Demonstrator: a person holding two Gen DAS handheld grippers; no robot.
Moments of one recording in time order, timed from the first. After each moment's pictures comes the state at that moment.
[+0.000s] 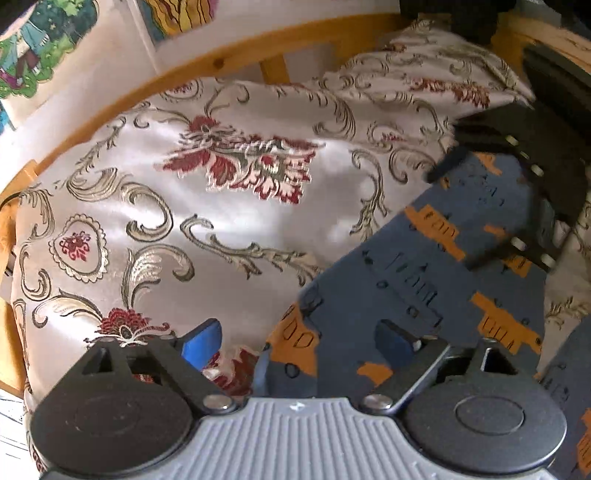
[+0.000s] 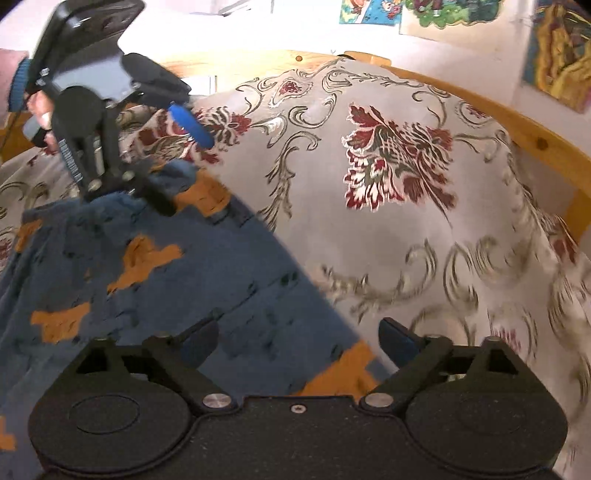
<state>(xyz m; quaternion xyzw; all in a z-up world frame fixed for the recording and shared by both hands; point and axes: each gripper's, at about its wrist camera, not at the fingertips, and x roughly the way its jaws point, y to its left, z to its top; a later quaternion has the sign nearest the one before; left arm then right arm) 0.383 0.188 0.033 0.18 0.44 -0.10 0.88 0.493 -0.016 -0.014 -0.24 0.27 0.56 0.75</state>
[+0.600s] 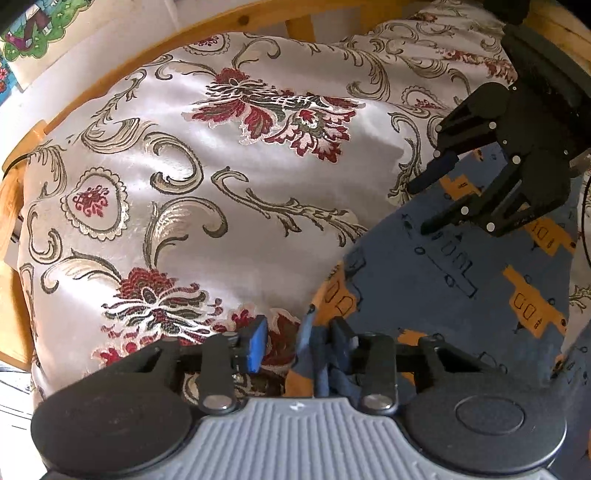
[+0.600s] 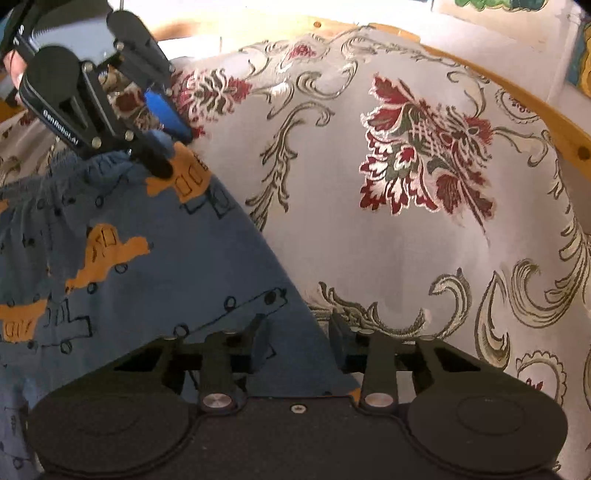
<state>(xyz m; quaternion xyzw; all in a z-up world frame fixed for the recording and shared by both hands) 0.395 0.211 0.027 0.17 0.49 -0.06 0.85 0.511 0.030 -0.038 -0.30 0.29 0.56 0.72</state>
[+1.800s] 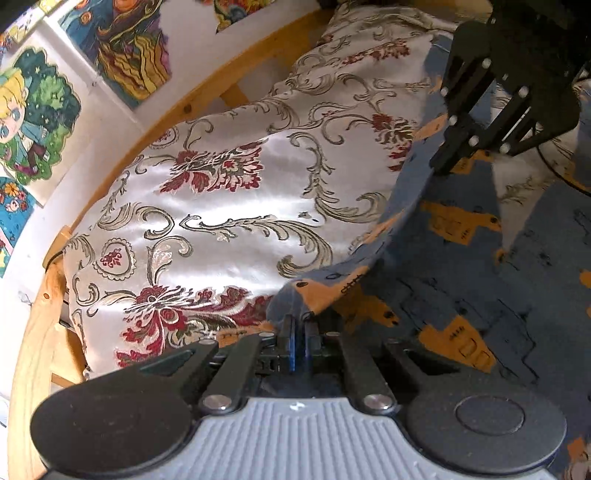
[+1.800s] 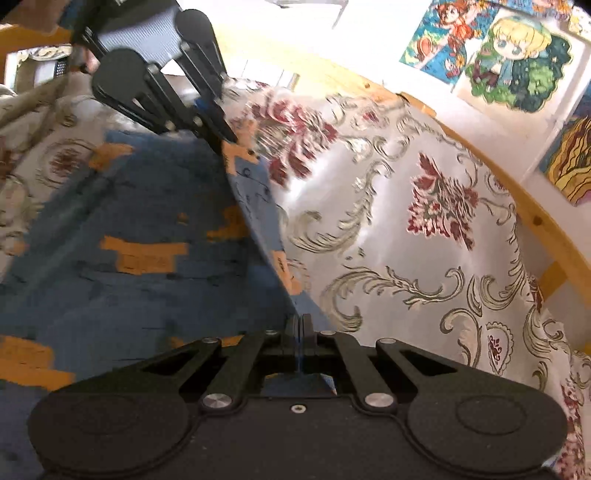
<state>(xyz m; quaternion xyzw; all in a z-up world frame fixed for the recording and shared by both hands) 0.257 0.145 0.024 0.33 0.37 -0.08 0.86 0.340 -0.054 -0.004 -0.35 0.18 0.53 0.75</state>
